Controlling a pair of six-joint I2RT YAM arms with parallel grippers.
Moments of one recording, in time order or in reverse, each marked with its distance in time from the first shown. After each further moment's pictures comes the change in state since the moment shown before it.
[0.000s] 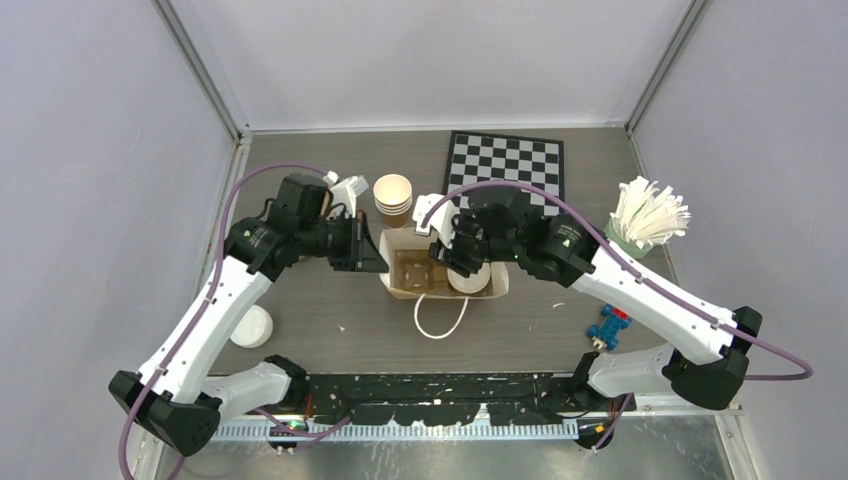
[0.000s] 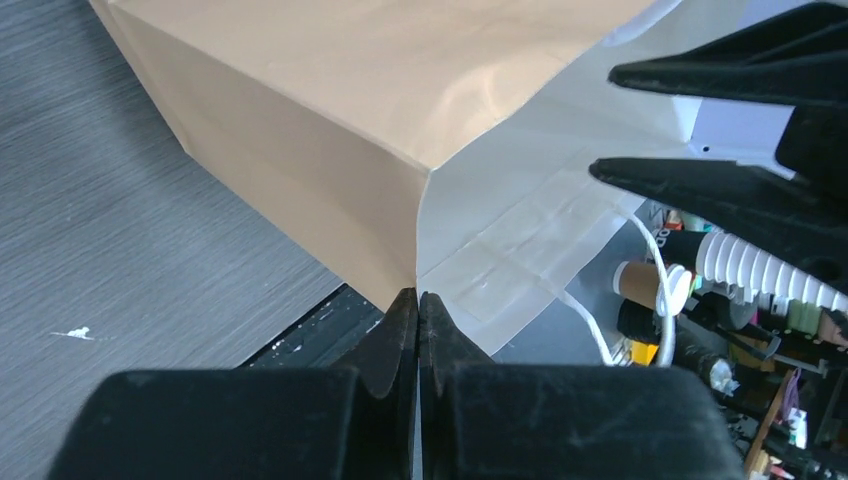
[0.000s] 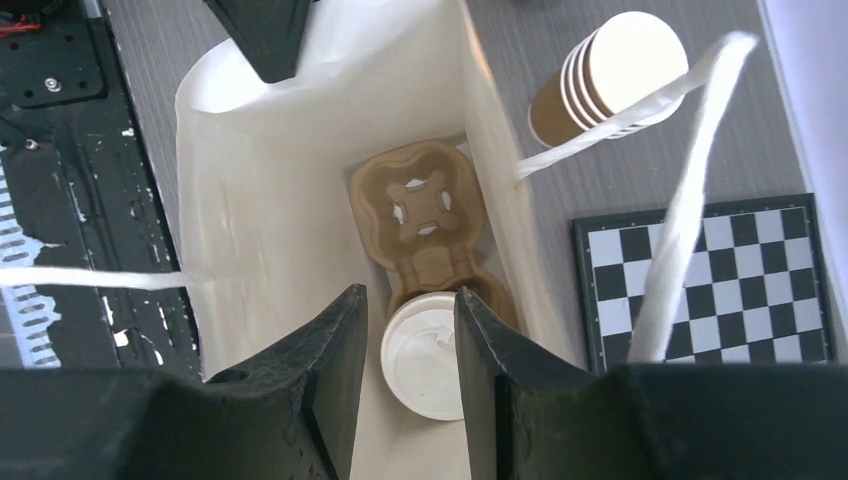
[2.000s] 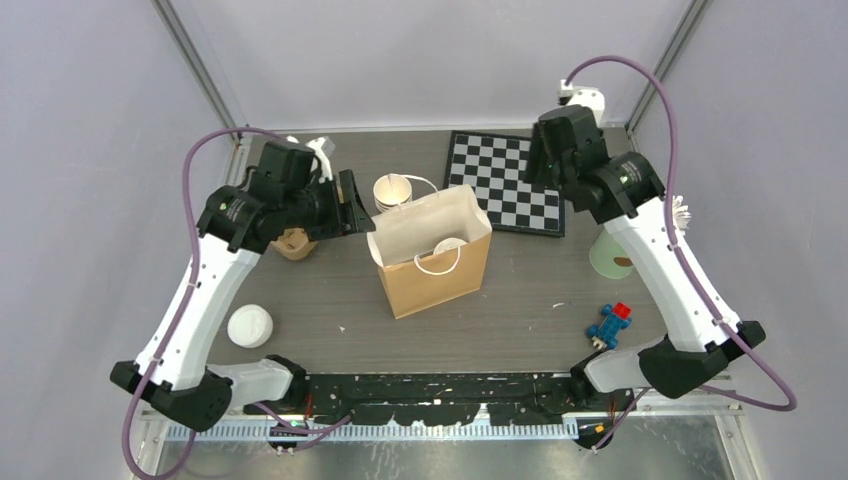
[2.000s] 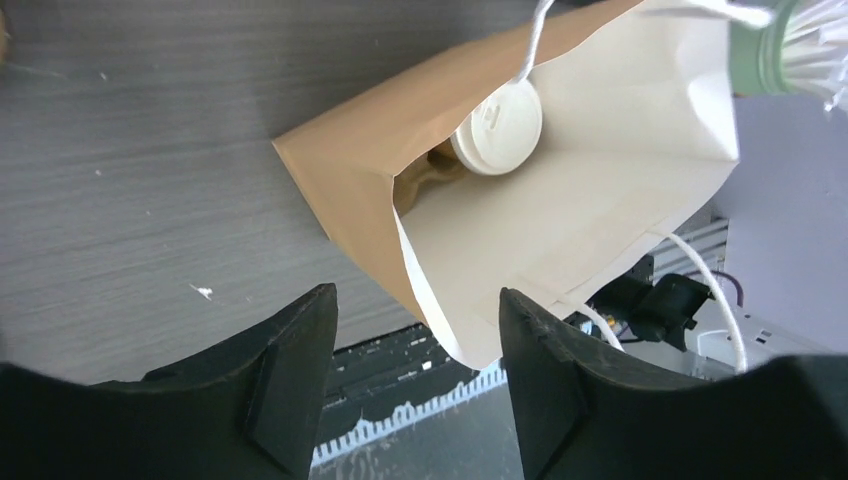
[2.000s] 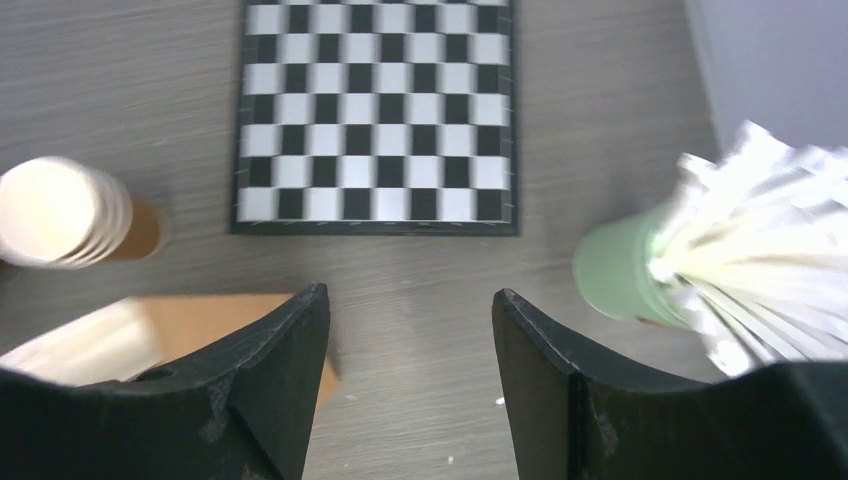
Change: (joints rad) left arm 0.025 0.149 0.362 -0.240 -0.360 -0.127; right arm -0.397 0.109 0.359 -0.296 0.667 0.785
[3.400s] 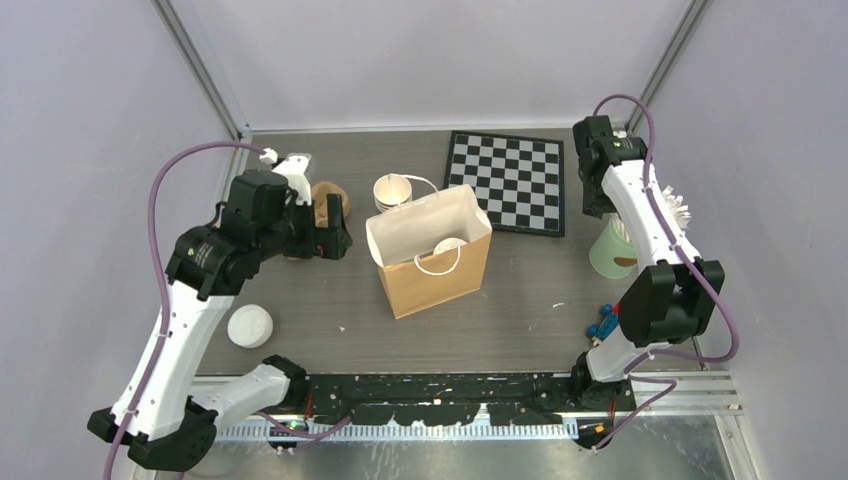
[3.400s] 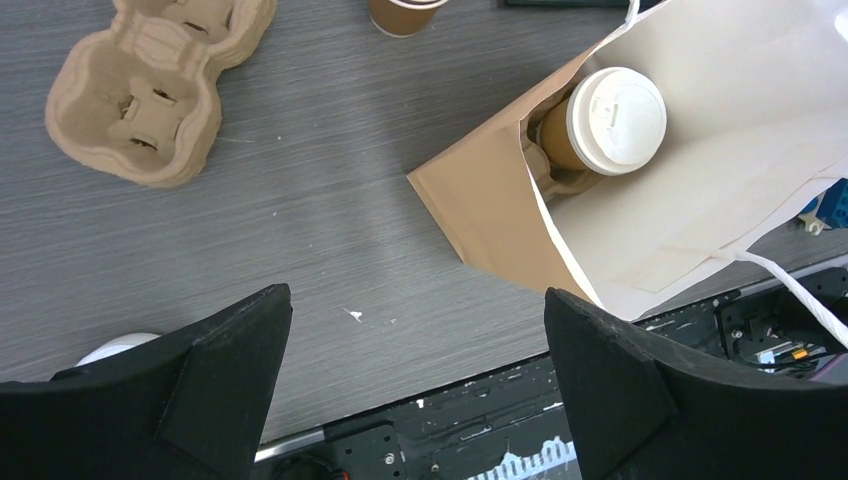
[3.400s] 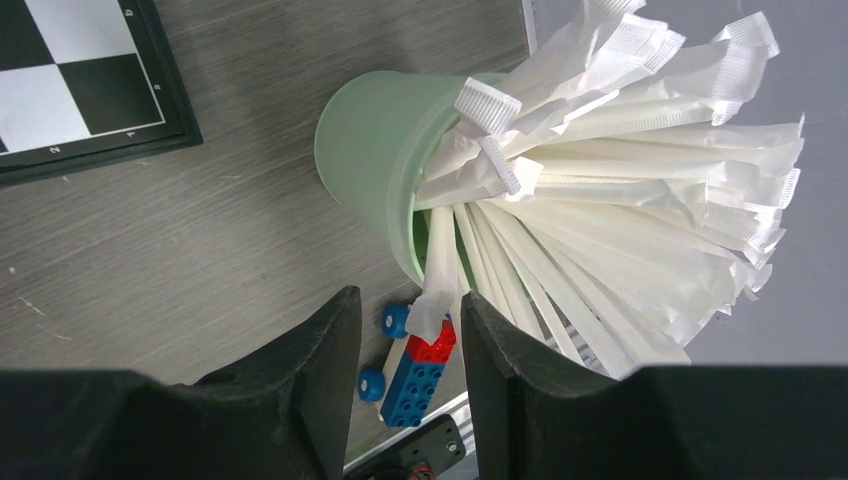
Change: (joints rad) left arm 0.000 -0.216 -0.113 0.026 -0.198 0.283; right arm -0.496 0.239 -0.200 -0.121 0.009 -0.219
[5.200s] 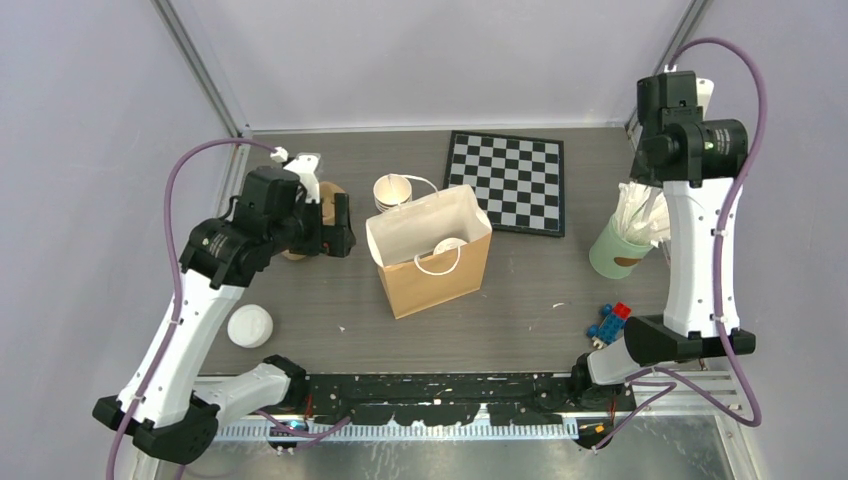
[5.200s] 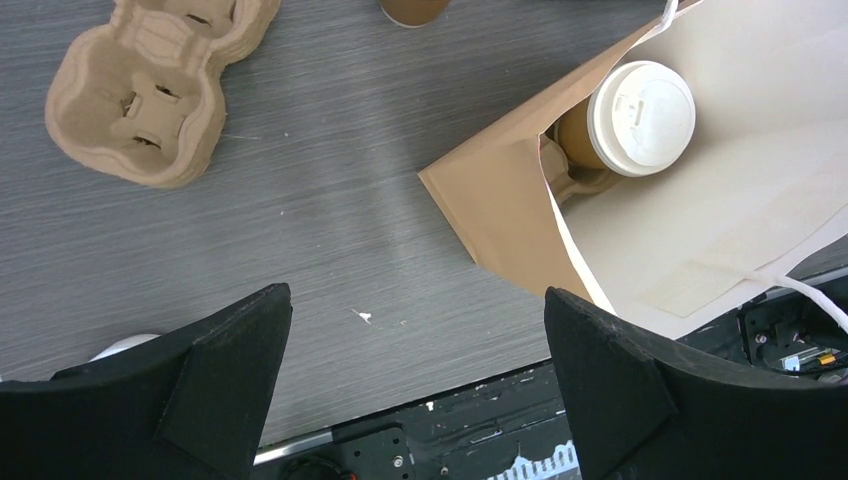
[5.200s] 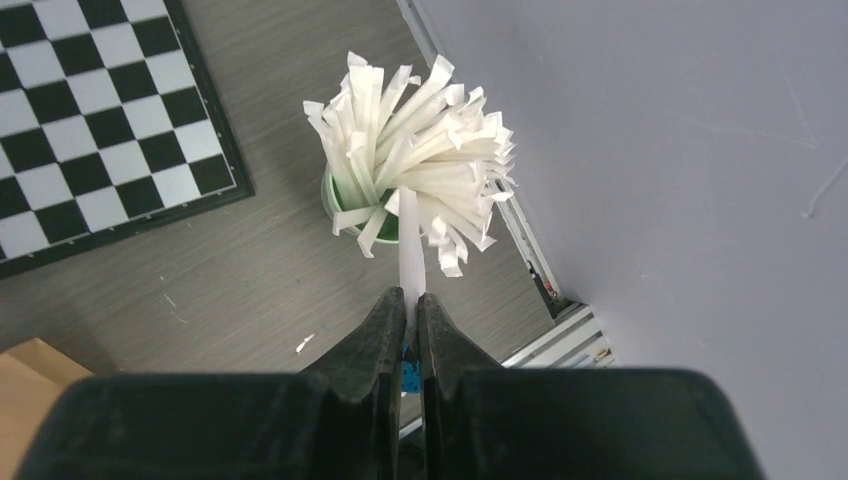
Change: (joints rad) left arm -0.010 0.031 -0.025 0.021 -0.024 0.014; right arm -0.006 -0.109 0.562 -0.376 0.018 0.069
